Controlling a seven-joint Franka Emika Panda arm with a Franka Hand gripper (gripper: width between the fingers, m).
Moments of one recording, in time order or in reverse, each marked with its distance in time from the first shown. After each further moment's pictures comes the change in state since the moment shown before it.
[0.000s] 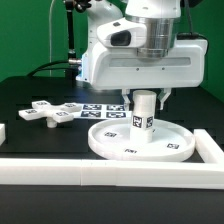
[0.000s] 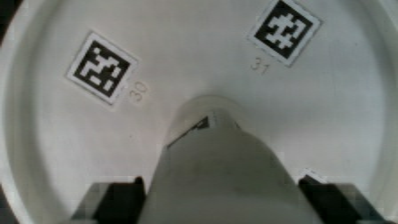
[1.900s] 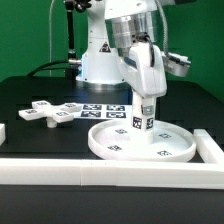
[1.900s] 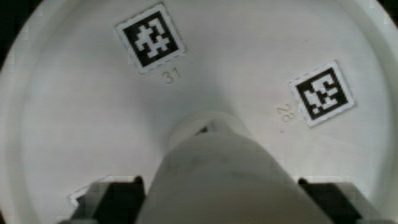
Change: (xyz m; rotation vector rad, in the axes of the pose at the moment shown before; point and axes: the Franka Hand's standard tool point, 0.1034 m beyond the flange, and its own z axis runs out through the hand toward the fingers) arm 0.005 0.002 0.000 0.286 -0.017 1.576
